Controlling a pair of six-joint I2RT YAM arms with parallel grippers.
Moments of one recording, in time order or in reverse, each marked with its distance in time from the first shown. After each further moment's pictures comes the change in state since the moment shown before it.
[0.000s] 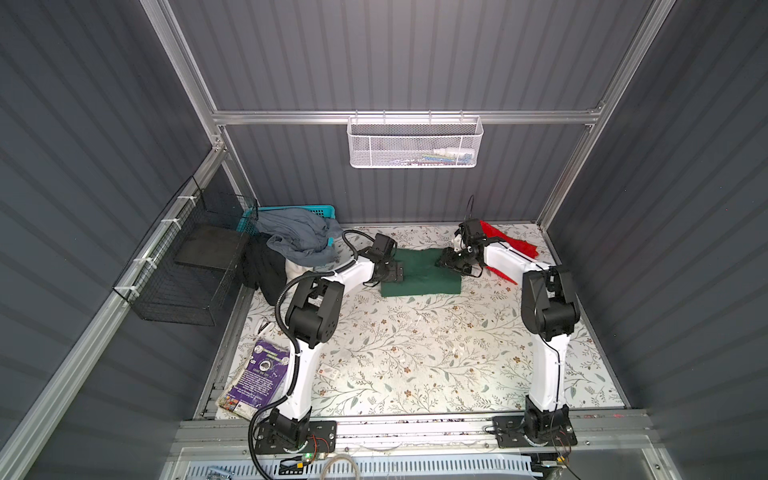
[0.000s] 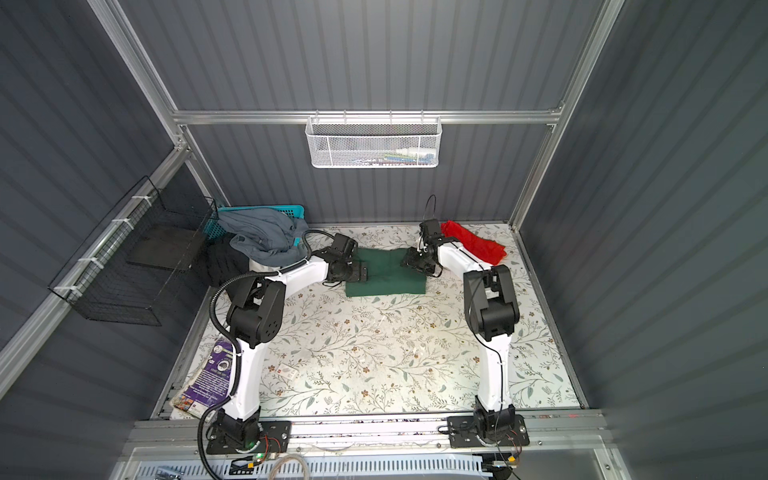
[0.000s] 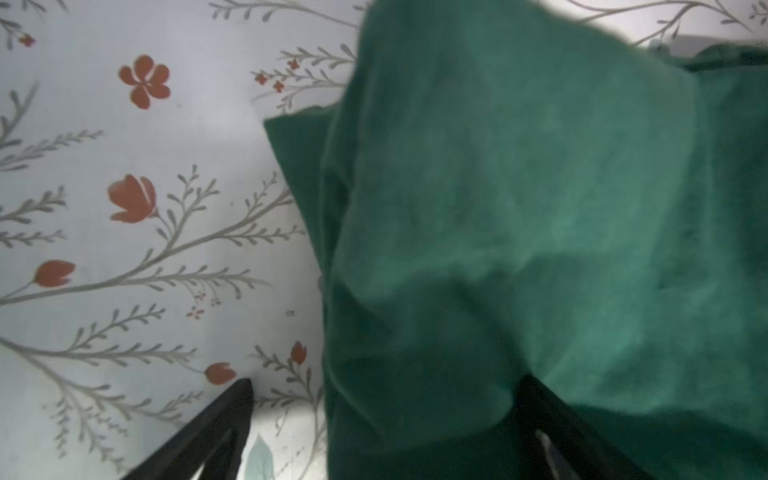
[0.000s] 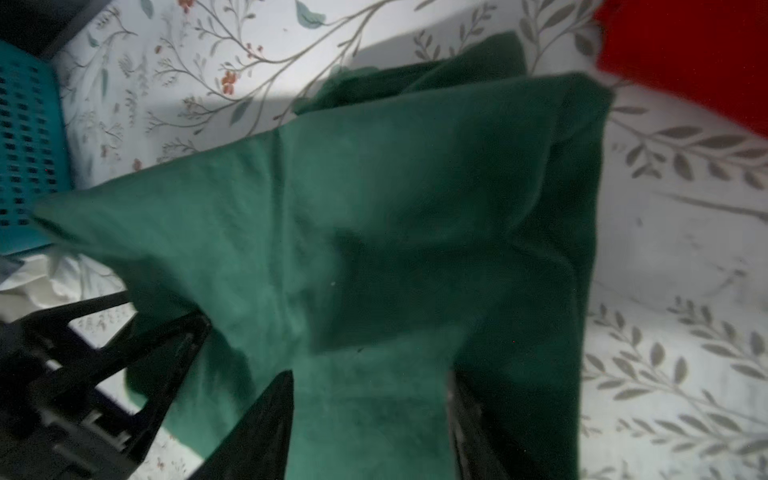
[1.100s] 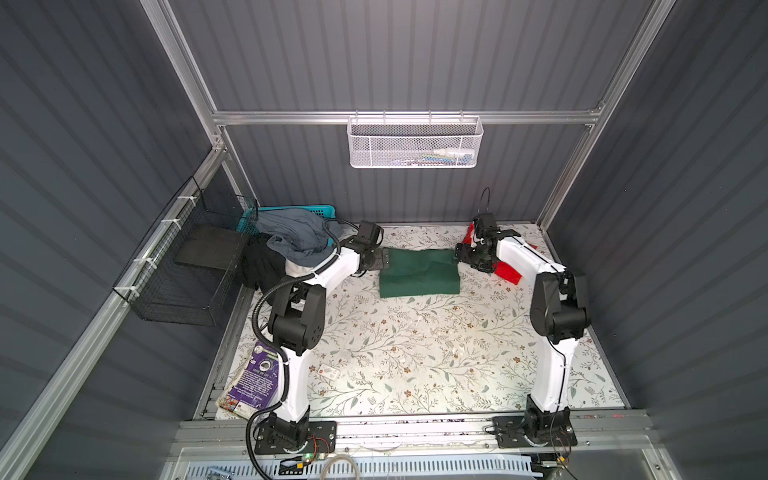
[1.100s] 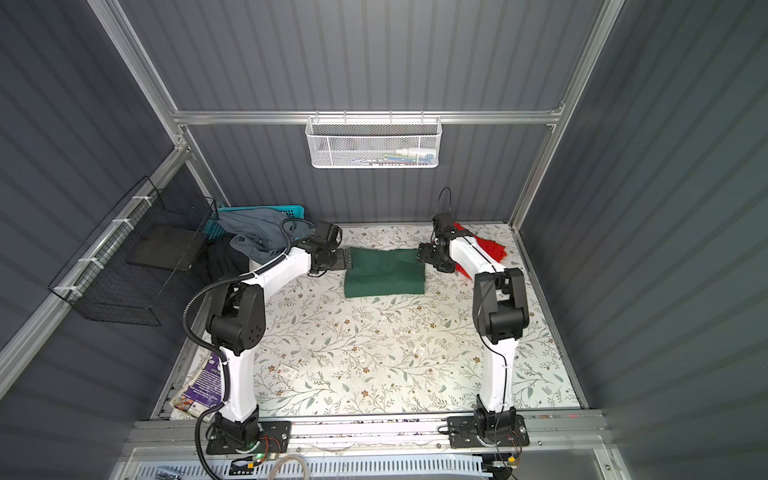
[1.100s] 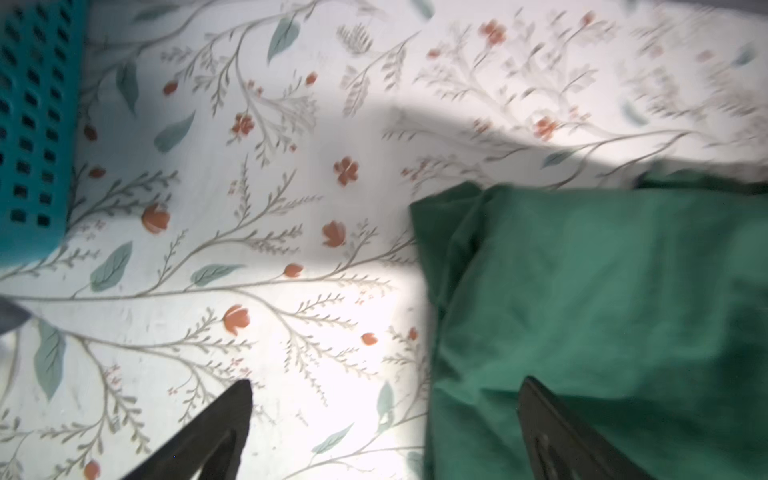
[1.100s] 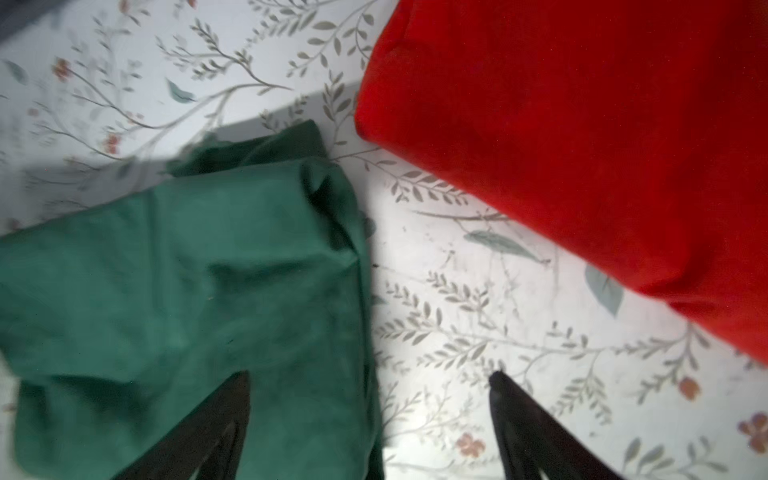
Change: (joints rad) left arm 0.054 -0.144 0.006 -0.074 -0.076 0.005; right arm -0.067 -0.132 -0.040 -0.090 0.145 -0.029
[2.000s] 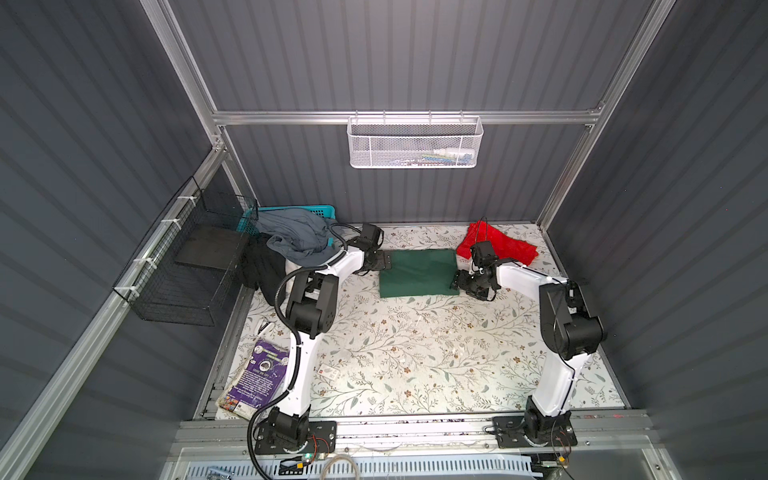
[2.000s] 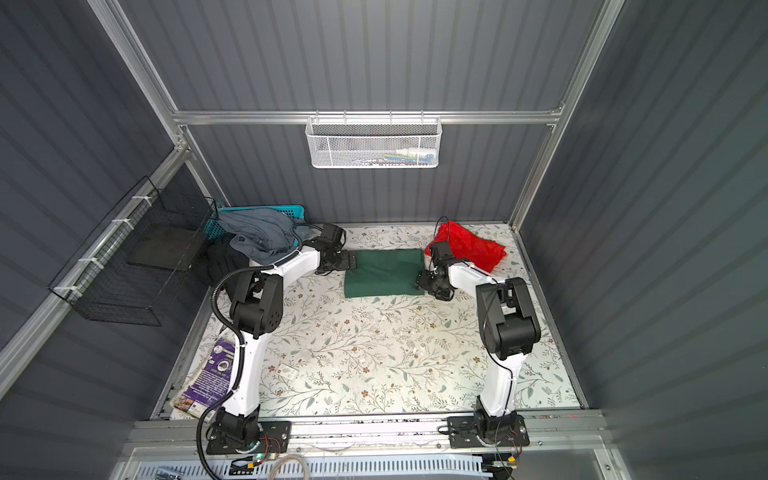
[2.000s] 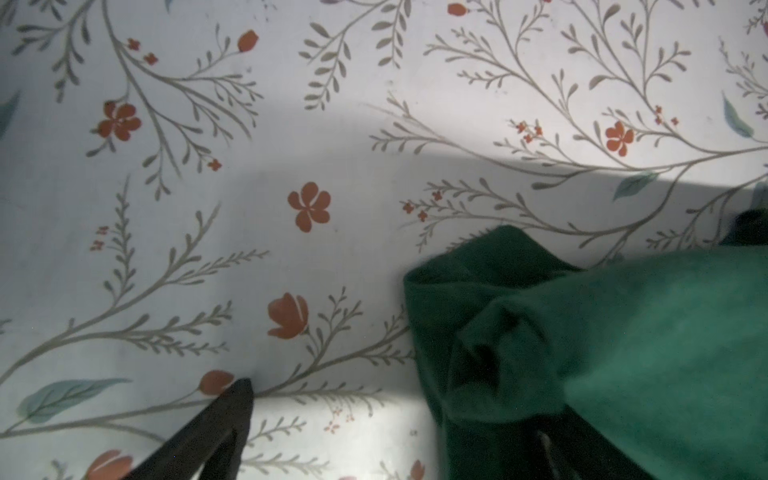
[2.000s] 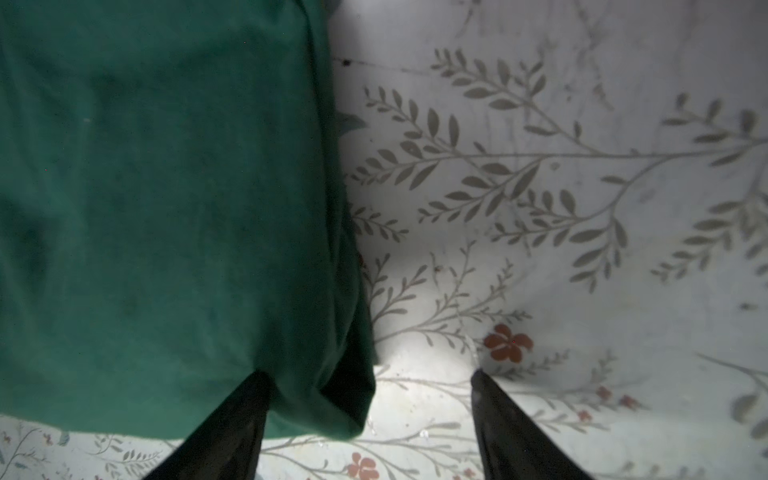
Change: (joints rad) left arm 0.056 0.255 0.184 0.007 0.073 -0.014; right arm 0.046 -0.114 -0.392 0.181 -0.026 0.078
